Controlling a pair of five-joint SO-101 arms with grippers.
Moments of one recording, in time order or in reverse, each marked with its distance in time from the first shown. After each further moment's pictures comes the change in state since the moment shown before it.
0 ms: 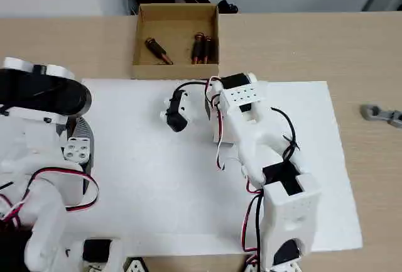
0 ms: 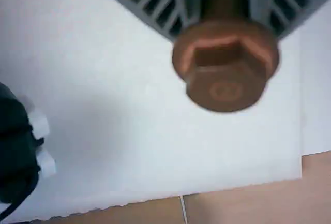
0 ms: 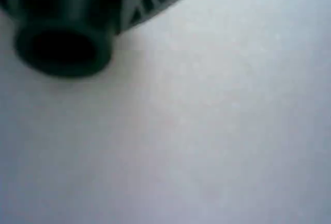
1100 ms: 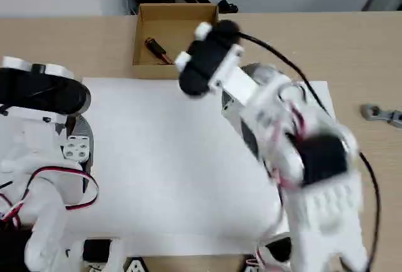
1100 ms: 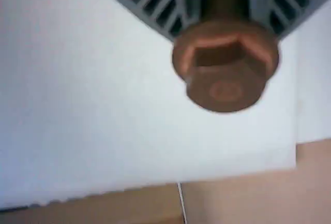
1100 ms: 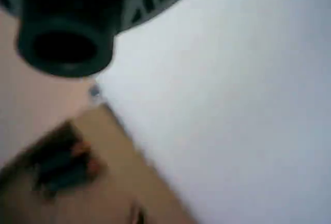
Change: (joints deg) left arm 0.0 0.0 0.0 -1.9 0.0; right arm -3.0 -63.4 1.3 1.5 -33.8
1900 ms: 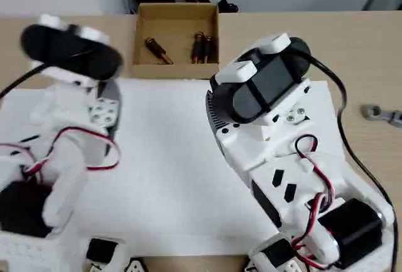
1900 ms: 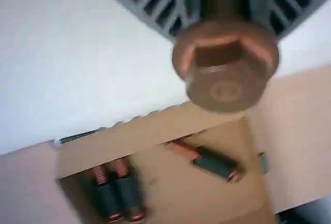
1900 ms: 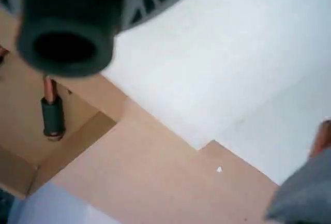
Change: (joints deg) left arm 12.3 9.6 0.0 -15.2 0.0; right arm -8.9 -10.2 0.7 -1.0 -25.9
